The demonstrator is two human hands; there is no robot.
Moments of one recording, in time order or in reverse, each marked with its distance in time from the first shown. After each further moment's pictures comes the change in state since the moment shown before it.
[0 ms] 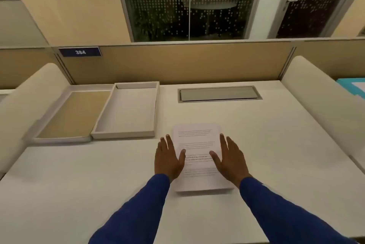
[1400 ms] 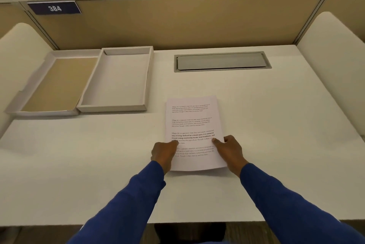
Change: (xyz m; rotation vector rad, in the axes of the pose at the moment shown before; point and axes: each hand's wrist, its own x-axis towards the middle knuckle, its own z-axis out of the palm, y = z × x) left_hand -0.008 0.019 0.024 -0.825 -0.167 -0.826; right_hand 0.006 0.021 0.022 0.745 -0.217 0.612
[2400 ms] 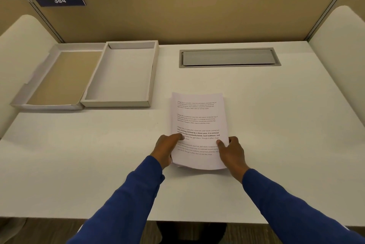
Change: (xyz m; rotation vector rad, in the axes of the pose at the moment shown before) left_hand 0.005 0.013 -0.008 -0.180 -0.283 -0.010; right_hand -0.008 0.006 0.011 -0.111 0.058 -0.069
